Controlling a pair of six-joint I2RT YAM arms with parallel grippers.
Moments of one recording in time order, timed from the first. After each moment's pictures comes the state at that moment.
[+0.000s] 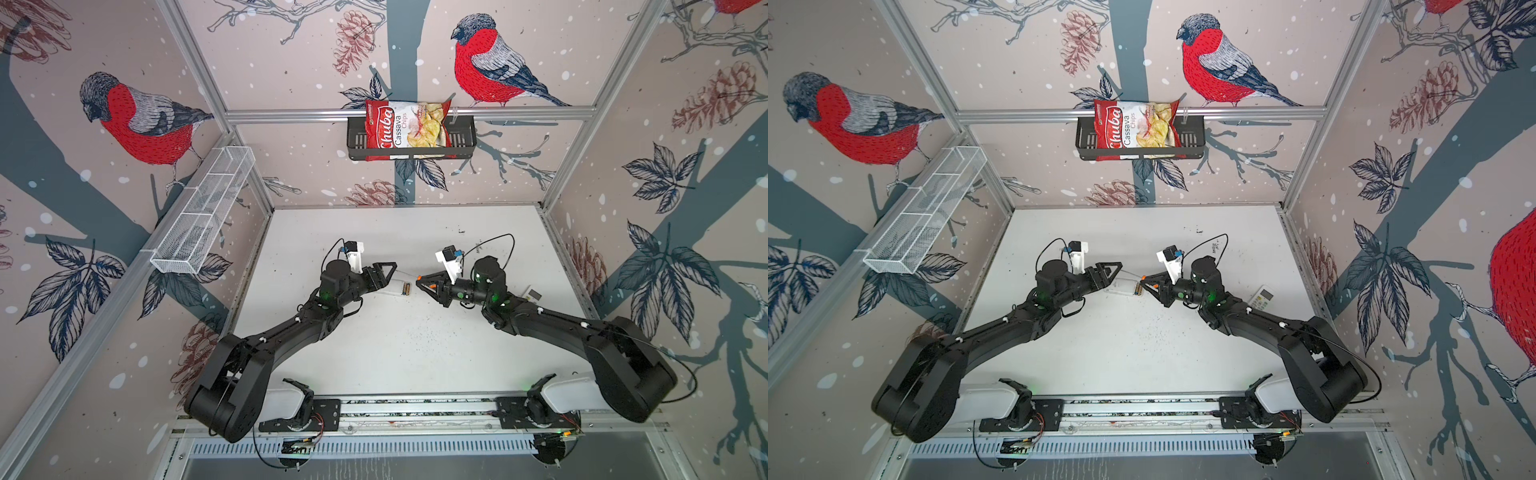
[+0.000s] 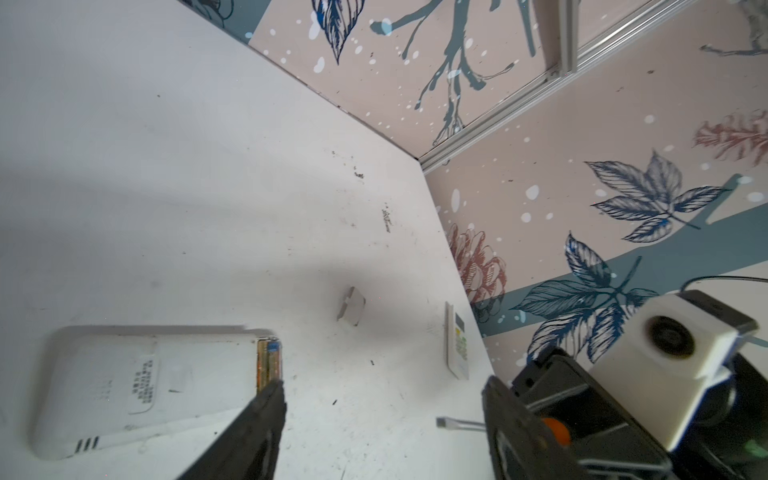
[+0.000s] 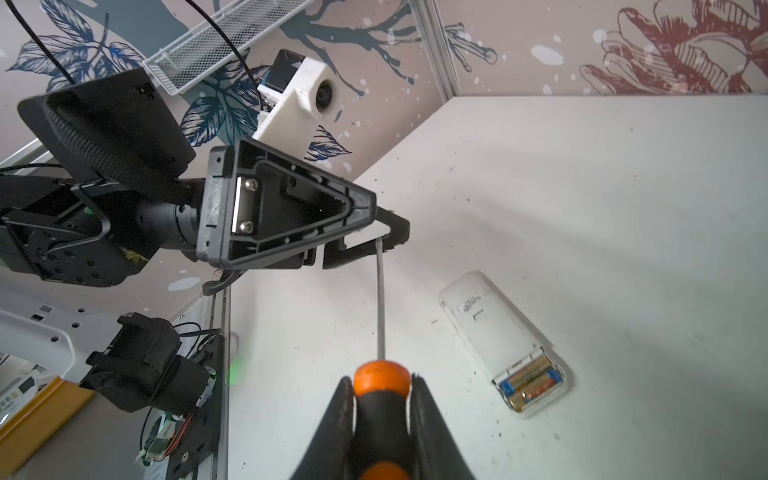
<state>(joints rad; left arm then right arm) -0.45 1.29 0.55 0.52 0.36 -0.86 0.64 1.41 0.61 0.57 -0.61 0.31</state>
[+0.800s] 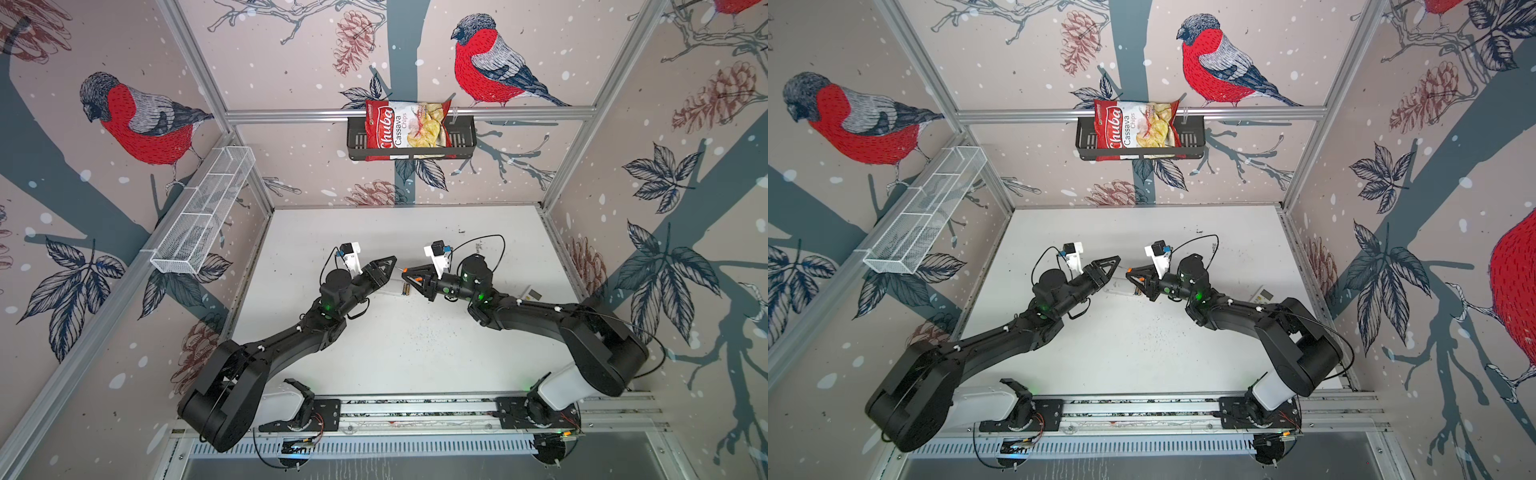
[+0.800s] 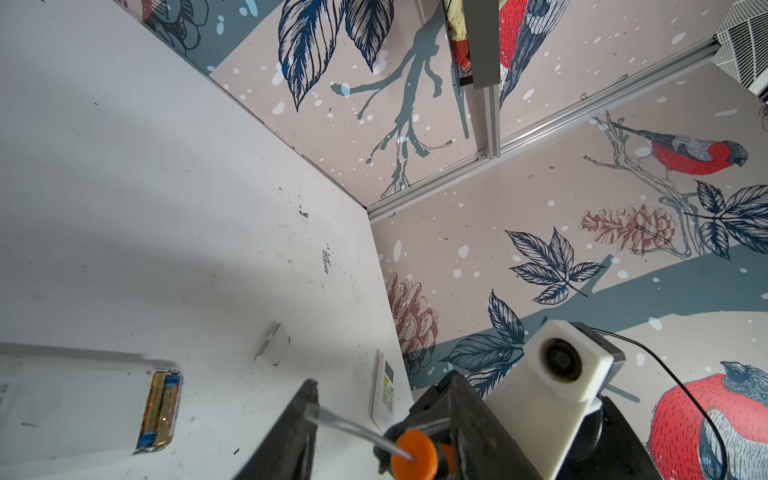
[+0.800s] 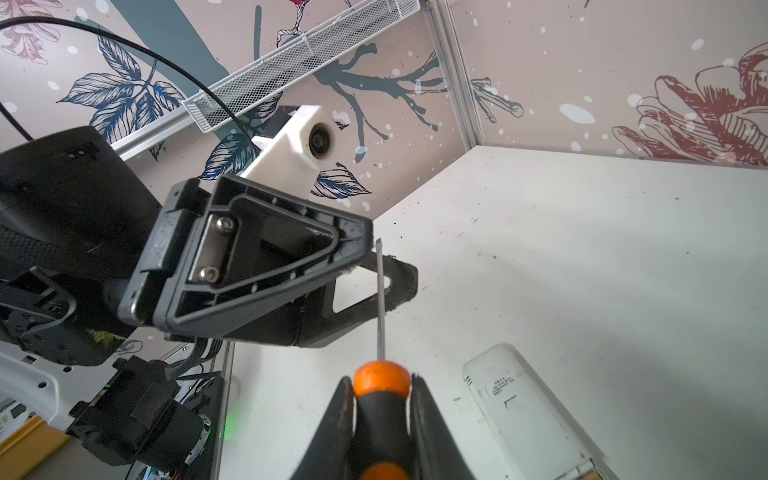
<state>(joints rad) -0.54 1.29 0.50 0.75 0.23 -1.08 0.70 1.57 0.68 0.79 -0.58 0.35</state>
